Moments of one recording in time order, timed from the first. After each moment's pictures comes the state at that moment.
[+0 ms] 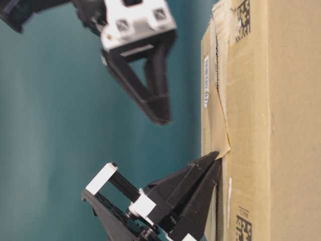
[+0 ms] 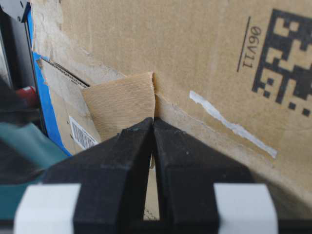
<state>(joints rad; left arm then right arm) 0.00 -0.10 0.71 -0.02 0.01 1.55 -0.02 -0.09 0.80 0.14 -0.46 0.01</state>
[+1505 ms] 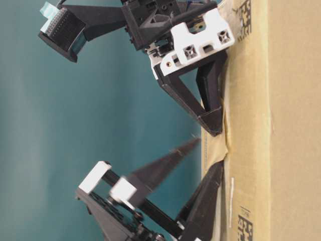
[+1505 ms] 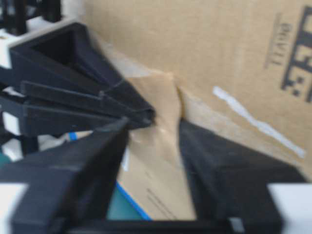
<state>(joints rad) 0.00 -0.10 0.70 -0.02 0.02 1.54 -0.02 0.04 0.77 0.16 -0.41 0.01</state>
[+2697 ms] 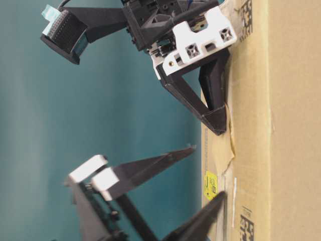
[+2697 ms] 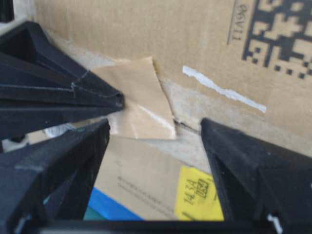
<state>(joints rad) 0.00 -0.14 0.57 -0.02 0.37 1.52 -0.02 0.04 0.77 0.16 -0.38 0.01</state>
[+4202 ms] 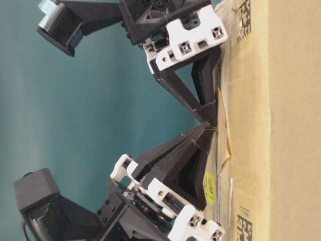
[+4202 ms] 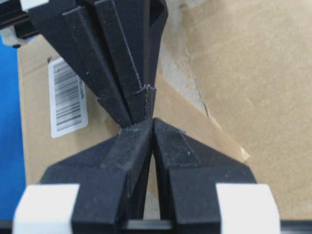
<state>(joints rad) 0.05 -0.02 0.69 -0.04 -0.21 0.52 -0.04 0.02 0.79 0.17 -0.48 0.00</state>
